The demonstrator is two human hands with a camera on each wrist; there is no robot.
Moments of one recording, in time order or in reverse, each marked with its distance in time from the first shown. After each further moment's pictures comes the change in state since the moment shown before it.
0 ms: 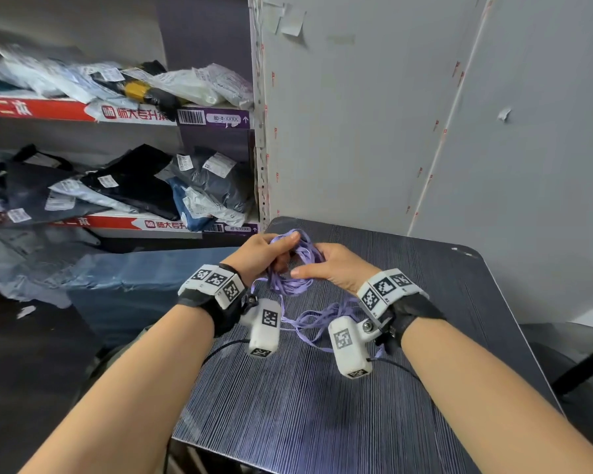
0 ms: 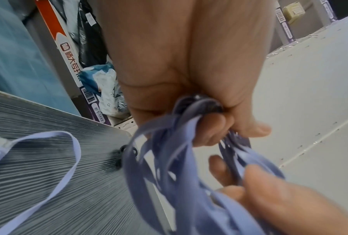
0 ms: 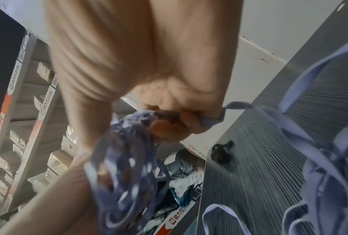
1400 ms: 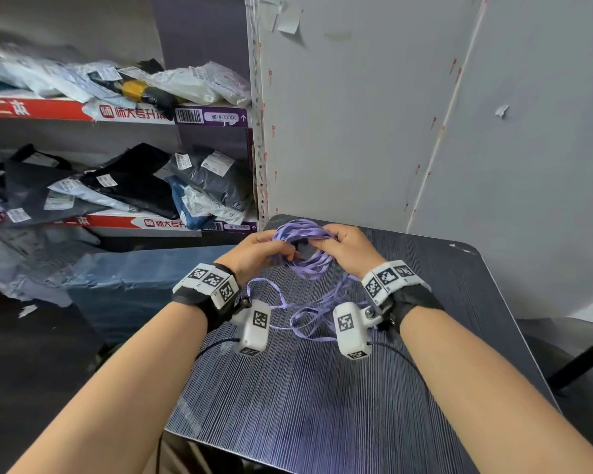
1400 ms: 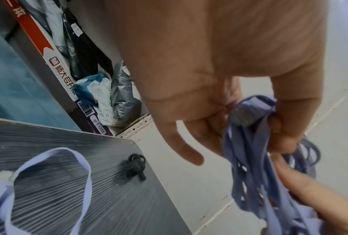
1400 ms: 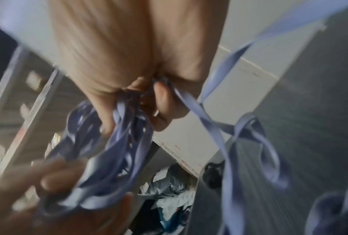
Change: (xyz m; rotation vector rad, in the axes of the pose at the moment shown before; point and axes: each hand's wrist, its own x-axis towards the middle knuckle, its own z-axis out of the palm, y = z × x) left_hand -0.004 0.001 -0.007 -0.072 -0.110 0.033; right_hand 0.002 0.000 -0.019 -0.018 0.268 -0.126
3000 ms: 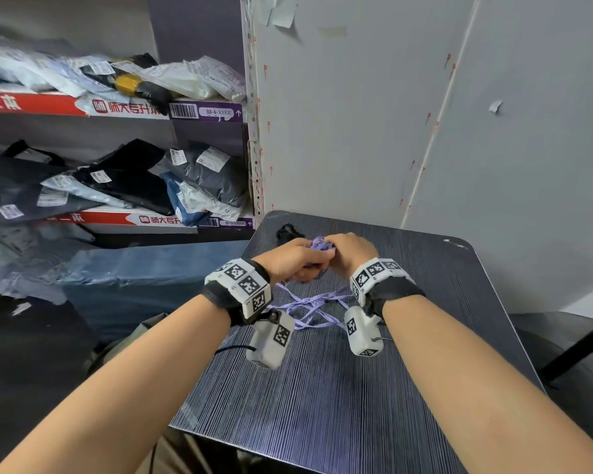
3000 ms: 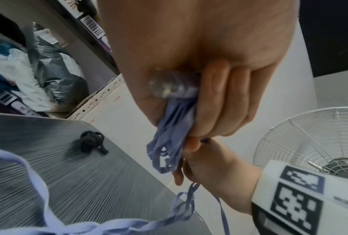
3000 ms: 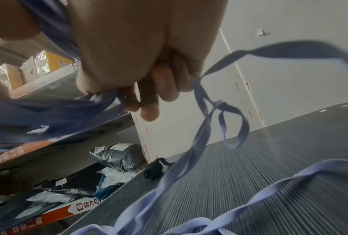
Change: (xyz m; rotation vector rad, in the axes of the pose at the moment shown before) left_hand -0.007 0.021 0.061 0.276 -0.284 -0.132; right_hand -0.007 0.003 -0.006 -0.990 -0.039 0.097
